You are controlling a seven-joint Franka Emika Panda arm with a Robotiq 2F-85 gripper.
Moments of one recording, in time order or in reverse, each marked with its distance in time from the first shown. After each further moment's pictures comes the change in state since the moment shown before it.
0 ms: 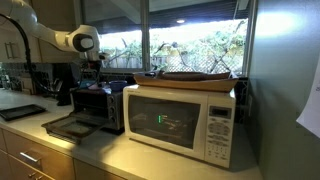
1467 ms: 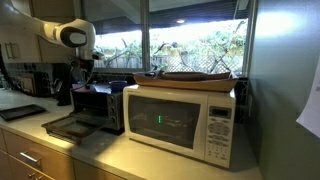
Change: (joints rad) arm -0.003 -0.196 -0.060 -0.156 0.127 -0.178 -0.142
